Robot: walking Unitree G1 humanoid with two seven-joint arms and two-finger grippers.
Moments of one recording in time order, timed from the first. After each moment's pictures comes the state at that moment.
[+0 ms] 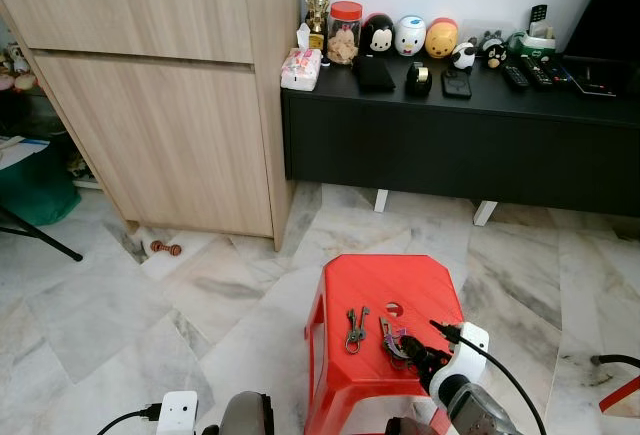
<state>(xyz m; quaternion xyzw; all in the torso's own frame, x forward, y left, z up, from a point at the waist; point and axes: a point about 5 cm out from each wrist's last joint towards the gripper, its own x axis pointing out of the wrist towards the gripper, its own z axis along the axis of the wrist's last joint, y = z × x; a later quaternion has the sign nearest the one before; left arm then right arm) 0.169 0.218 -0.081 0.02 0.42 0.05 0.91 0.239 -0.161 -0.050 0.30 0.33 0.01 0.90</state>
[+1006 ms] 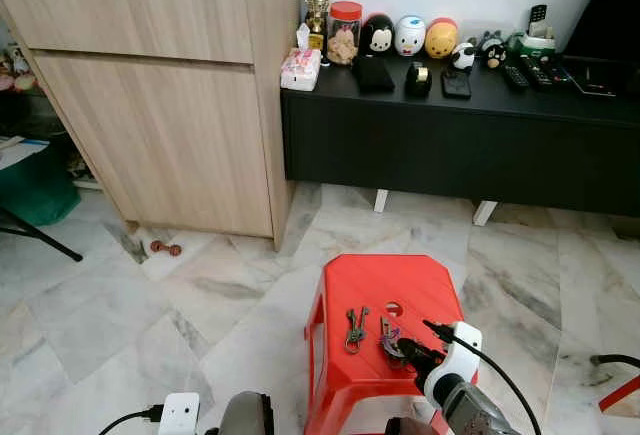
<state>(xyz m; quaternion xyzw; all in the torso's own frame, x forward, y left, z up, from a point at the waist) 0.168 0.217 -0.082 0.03 0.42 0.04 0.90 0.241 -0.156 -0.049 0.29 0.33 0.02 0.90</state>
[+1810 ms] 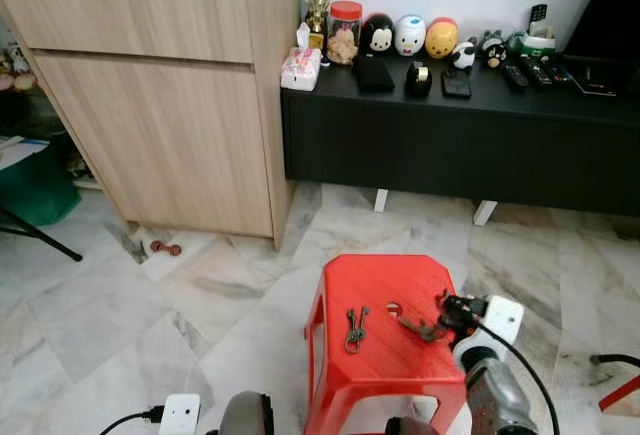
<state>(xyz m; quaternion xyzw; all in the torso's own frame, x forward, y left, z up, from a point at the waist) 0.167 0.217 -0.083 0.03 0.43 0.05 0.90 0.273 -0.194 -0.008 0.16 0.15 -0.06 0.97</state>
